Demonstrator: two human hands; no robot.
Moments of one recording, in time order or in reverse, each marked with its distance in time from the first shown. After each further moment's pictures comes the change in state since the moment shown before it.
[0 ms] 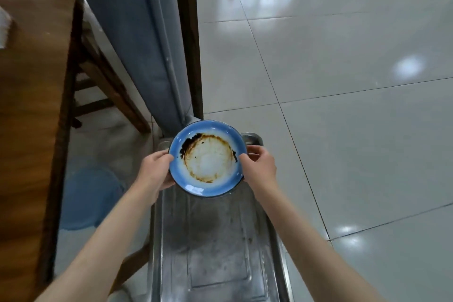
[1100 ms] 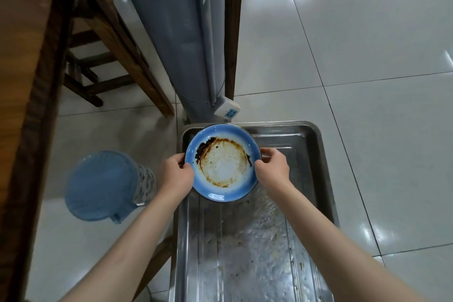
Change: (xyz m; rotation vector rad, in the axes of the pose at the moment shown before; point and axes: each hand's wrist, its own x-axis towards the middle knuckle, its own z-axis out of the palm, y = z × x) left_hand 0.111 -0.089 -0.012 0.407 0.168 0.155; right_hand 0.076 0.085 0.106 -0.223 -0.131 0.102
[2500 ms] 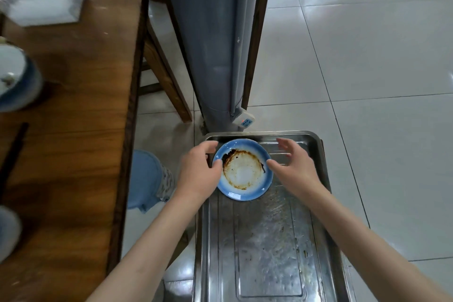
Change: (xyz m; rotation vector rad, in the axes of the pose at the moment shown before) left_hand -0.068 0.051 -0.063 0.124 -0.020 0.337; right_hand -0.074 -0.056 -0.048 -0.242 -0.058 -0.342
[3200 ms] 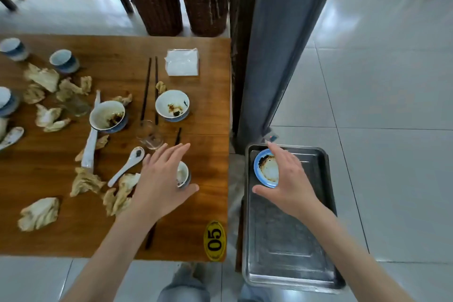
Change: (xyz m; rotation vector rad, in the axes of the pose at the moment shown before) left_hand -0.169 -0.008 -0.288 0.502 0.071 0.213; right_hand -0.205 -0.187 -0.019 -0.365 -0.121 -0.442
